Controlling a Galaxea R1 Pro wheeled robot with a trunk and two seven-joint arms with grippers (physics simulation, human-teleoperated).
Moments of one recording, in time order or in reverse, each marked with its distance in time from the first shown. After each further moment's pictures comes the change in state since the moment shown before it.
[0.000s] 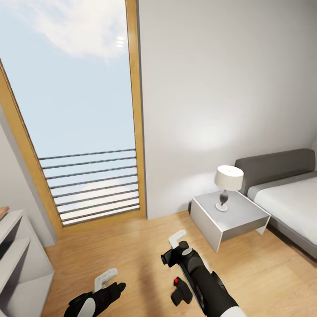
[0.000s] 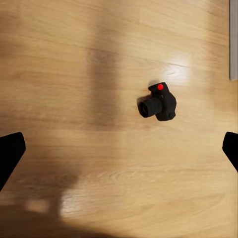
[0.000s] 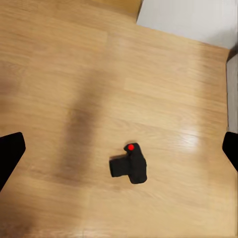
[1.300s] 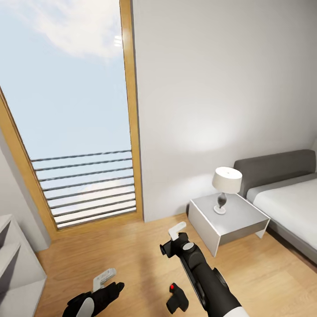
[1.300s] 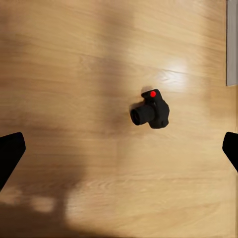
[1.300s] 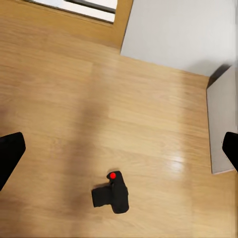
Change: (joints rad) left arm -0.001 0.003 0.012 0.001 -0.001 0.001 0.004; right arm 0.011 -0.001 0.003 -0.125 0.000 0.010 0.001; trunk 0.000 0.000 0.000
